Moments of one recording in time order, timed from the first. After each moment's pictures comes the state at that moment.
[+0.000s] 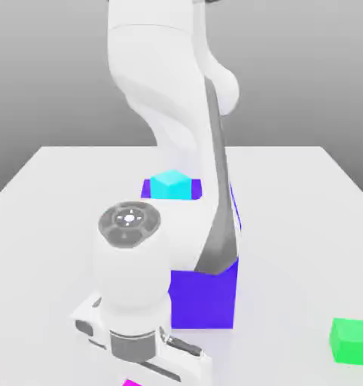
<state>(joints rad) -0.13 0.48 0.02 -2.28 -0.02 2.77 1.15</state>
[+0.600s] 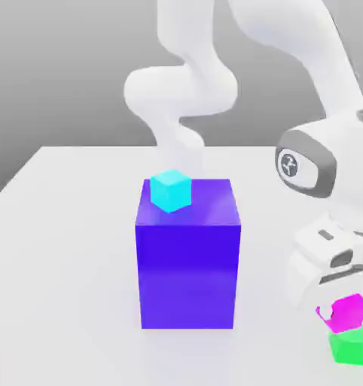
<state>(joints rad) 0.24 0.36 0.30 -2.35 -0.24 2.69 1.02</state>
